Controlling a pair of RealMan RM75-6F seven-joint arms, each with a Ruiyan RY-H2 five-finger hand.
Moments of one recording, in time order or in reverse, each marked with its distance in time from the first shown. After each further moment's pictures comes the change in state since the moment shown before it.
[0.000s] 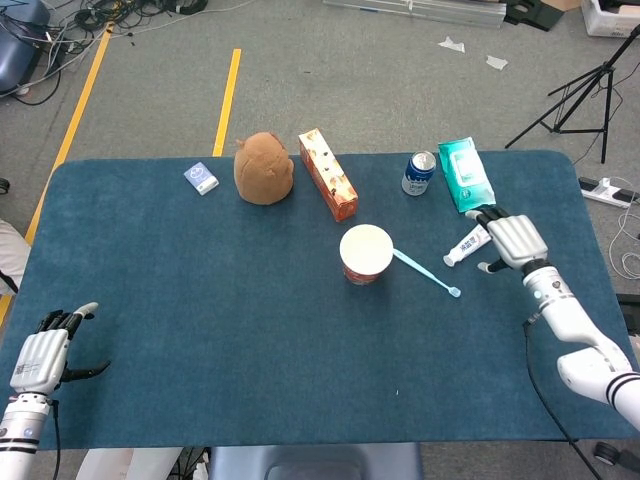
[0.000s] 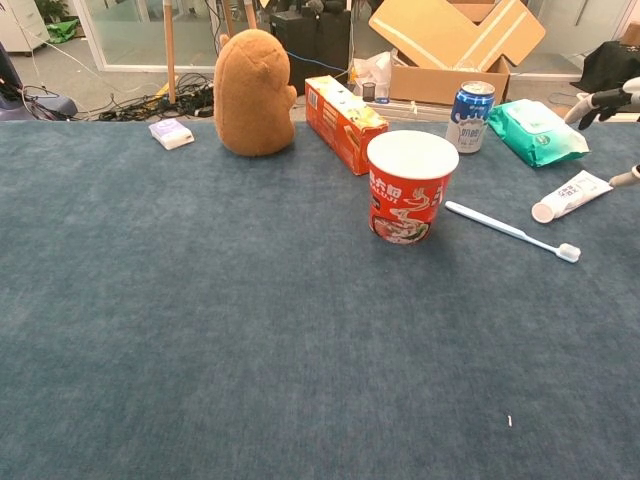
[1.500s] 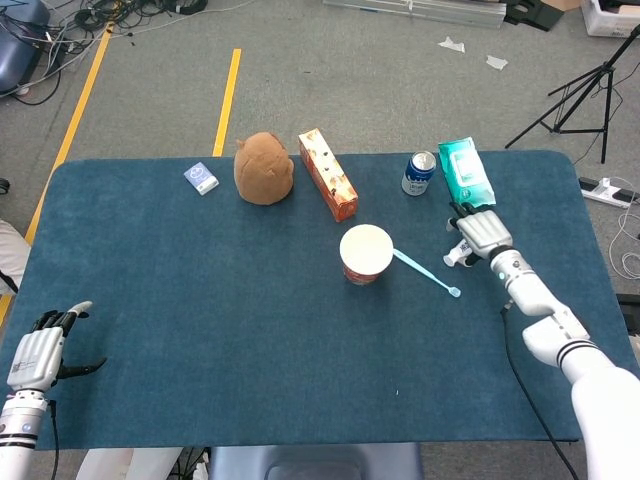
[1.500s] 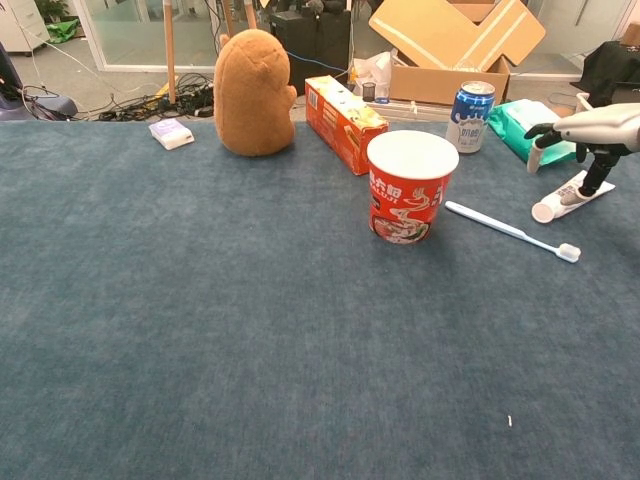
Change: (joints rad) left arm -0.005 -0.017 -0.016 0.037 -0.045 -0.030 -0.023; right arm 0.175 -0.202 -0.116 0.342 -0.081 -0.205 0.153
